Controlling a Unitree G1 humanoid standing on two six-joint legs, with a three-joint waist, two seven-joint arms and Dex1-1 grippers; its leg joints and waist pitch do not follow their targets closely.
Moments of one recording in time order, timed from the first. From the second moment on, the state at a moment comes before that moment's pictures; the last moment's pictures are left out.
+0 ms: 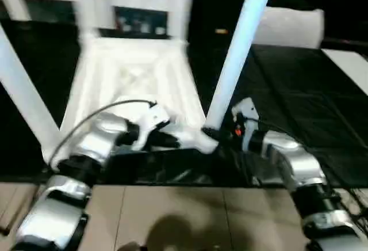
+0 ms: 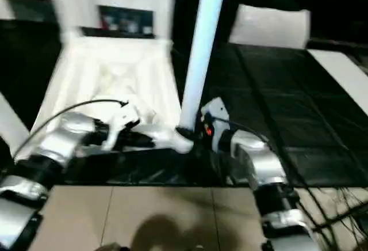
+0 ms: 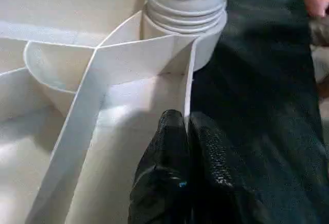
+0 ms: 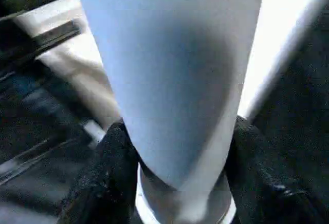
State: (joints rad) left arm -0.68 0.31 -0.26 0.70 0.02 0.22 -1.08; right arm -0.49 -0.19 0.06 0.49 0.18 0.28 0.74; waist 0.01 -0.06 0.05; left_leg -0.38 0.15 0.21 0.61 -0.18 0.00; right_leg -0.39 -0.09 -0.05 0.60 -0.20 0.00
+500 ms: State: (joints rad) left arm -0.69 0.15 -0.21 0.65 0.04 0.39 -0.79; right arm -0.53 -0.01 -0.04 0.49 0.11 0.32 0.29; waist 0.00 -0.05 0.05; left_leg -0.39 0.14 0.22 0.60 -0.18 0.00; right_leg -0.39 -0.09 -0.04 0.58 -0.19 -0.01
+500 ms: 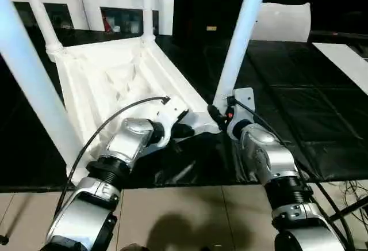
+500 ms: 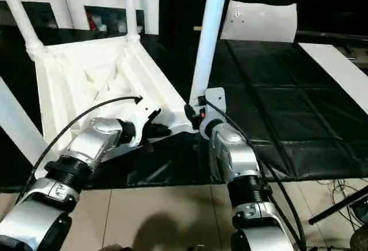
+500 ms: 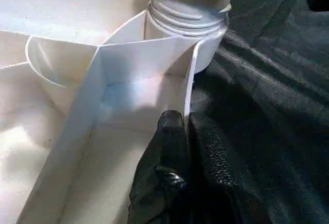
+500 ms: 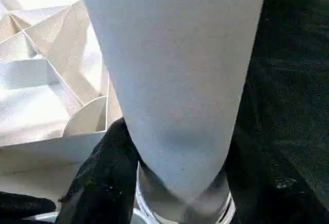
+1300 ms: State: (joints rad) left arm -0.64 0.43 -0.30 0.61 0.02 0.07 -1.26; right arm -0.36 -0.33 0.07 0.29 0.23 0.25 0.95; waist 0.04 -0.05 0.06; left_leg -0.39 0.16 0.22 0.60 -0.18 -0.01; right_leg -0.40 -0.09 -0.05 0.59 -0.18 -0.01
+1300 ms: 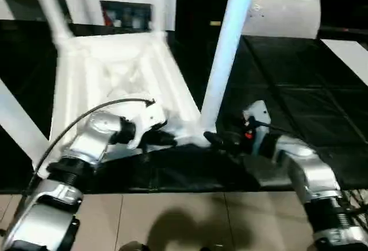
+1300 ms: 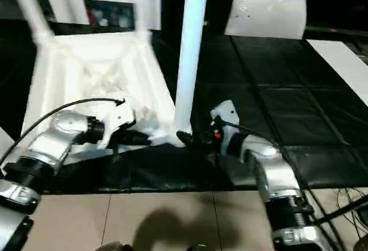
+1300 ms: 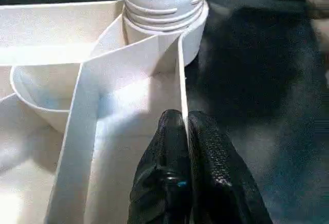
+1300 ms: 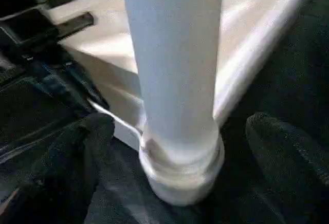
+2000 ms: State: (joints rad) left arm -0.69 0.47 -0.37 0.68 0.03 -0.09 -1.48; right arm -0.47 -0.42 0.20 0.41 0.25 0.20 1.33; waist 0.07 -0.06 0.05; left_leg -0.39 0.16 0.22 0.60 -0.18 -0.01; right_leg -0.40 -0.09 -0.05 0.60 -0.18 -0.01
